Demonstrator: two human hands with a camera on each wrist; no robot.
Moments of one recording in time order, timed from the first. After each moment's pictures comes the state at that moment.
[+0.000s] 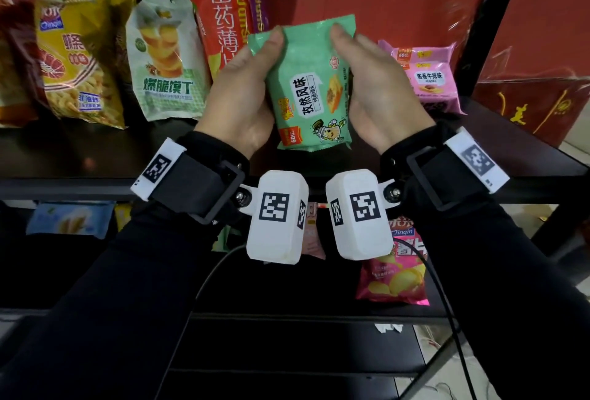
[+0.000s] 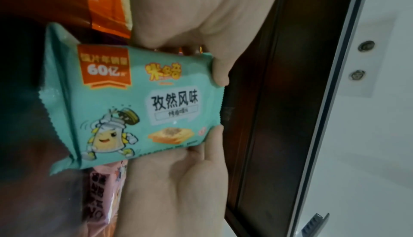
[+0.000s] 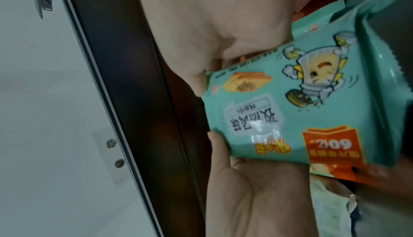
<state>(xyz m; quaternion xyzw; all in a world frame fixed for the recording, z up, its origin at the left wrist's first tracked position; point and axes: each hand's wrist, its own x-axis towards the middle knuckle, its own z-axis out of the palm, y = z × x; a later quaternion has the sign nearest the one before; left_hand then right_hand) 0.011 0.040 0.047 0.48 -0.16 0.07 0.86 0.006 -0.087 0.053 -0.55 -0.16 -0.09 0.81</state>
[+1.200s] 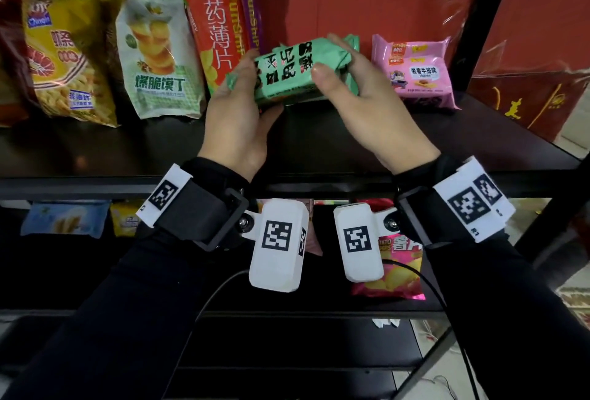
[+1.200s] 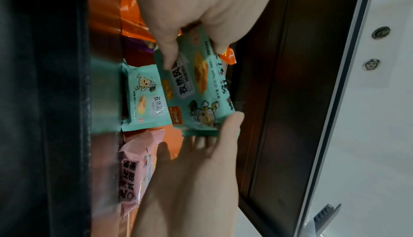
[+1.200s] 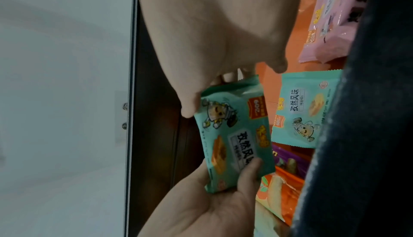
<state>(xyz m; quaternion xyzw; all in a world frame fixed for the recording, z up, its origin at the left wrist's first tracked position) 0.004 0.038 0.024 0.48 -0.07 0.14 0.86 -0.005 -0.105 0.030 -0.80 -0.21 -0.21 0.53</state>
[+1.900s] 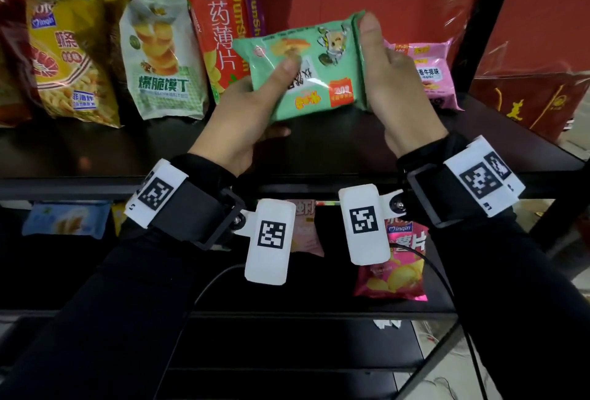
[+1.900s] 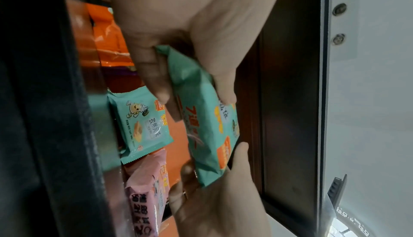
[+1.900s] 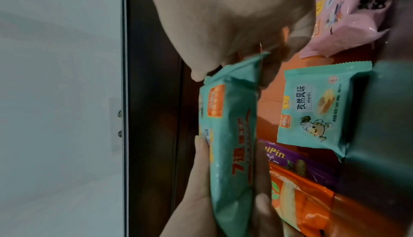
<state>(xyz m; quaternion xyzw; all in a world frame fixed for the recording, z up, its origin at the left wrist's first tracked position) 0.003 0.052 0.025 0.70 -0.11 0.11 0.70 0.012 -0.110 0.044 -0.74 -0.07 -0.22 0.63</state>
